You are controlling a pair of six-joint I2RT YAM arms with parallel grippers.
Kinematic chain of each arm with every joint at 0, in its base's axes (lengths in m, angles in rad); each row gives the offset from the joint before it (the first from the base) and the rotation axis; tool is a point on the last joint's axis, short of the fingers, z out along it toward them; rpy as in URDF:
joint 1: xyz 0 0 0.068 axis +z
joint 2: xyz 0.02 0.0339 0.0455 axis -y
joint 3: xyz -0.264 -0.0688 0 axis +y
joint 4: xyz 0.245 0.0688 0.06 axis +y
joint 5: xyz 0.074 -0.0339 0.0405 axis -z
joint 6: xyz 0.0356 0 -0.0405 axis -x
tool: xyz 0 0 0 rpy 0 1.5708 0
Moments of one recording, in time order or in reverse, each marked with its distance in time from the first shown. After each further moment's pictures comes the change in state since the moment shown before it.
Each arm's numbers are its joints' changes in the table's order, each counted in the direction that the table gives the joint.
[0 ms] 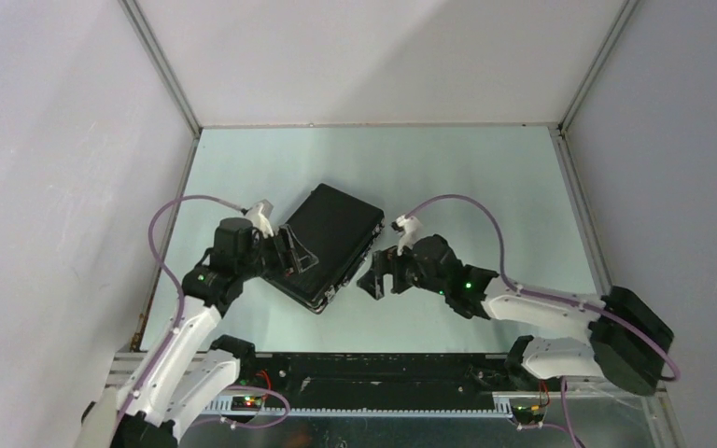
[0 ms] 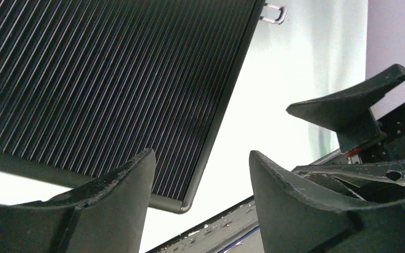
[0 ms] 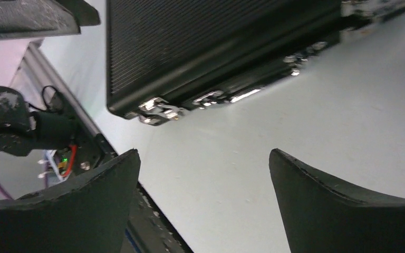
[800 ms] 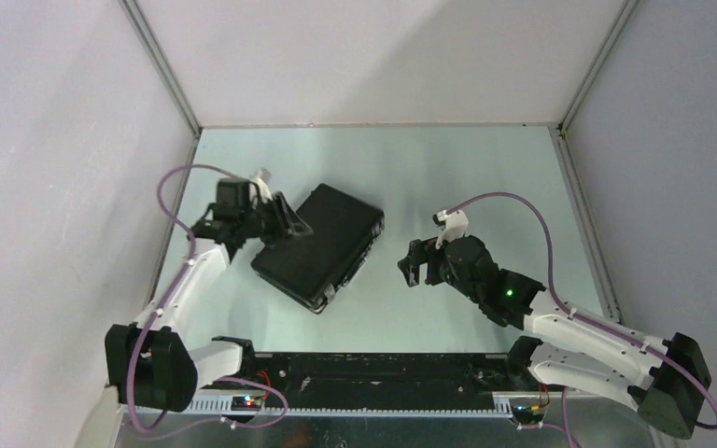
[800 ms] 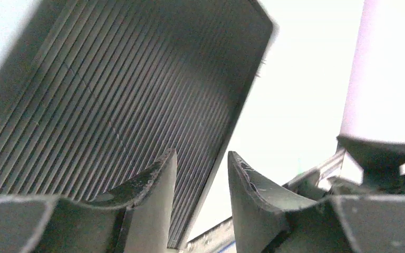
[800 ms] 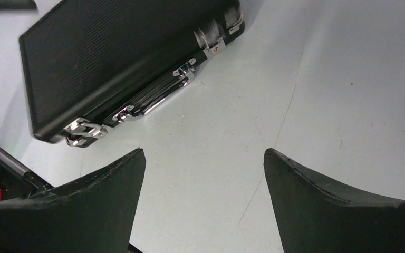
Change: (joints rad) left arm 0.198 -0.369 -0.259 -0.015 0.149 -0.026; right arm -0.045 0.280 0.000 0.287 0.273 0.080
